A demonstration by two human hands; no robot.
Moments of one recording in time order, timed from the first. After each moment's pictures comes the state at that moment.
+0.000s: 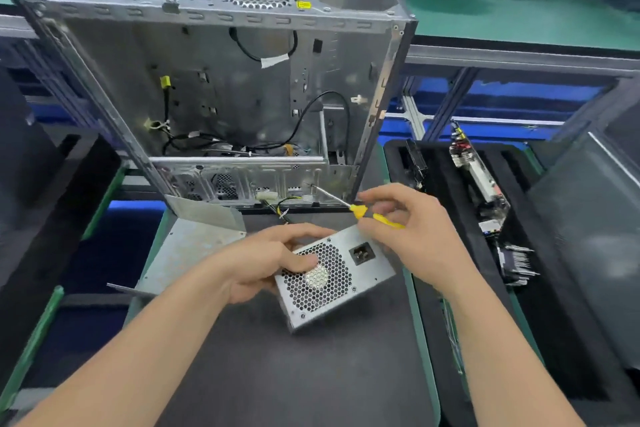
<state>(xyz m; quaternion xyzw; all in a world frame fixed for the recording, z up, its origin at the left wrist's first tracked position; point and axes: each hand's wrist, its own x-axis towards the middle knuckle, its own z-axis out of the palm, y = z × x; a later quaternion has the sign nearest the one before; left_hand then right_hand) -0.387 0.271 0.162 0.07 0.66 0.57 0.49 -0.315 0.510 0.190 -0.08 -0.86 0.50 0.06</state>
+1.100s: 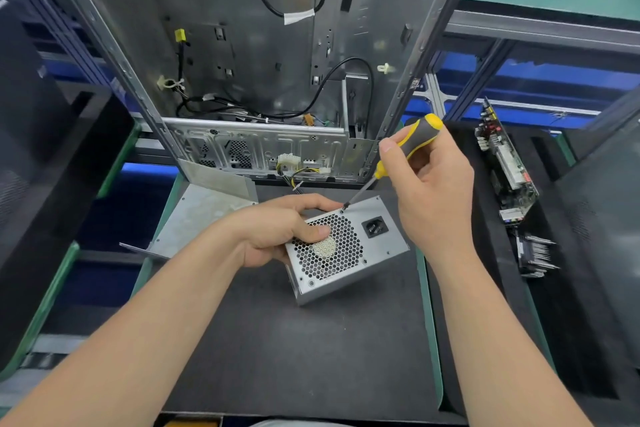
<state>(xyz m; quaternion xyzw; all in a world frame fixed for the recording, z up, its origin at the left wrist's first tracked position) -0.392 0.273 0.159 0.02 0.65 0.58 0.49 -0.338 0.472 0.205 -0.05 -0.81 0.53 0.27</state>
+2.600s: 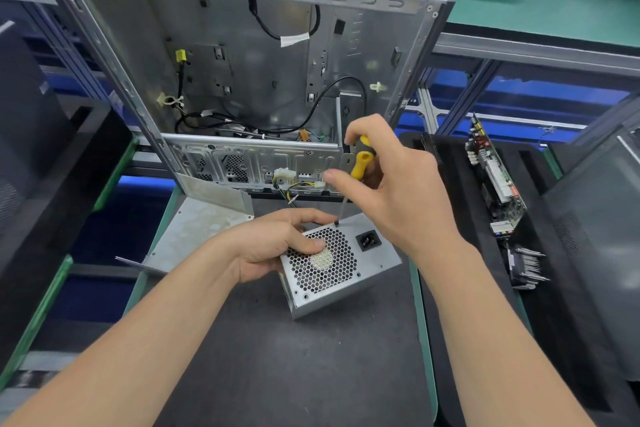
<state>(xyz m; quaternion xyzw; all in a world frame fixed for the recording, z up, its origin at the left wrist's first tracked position) -0.393 0.274 0.153 0.02 0.61 0.63 0.48 -0.346 0.465 0.233 0.10 -0.92 0.31 0.20</state>
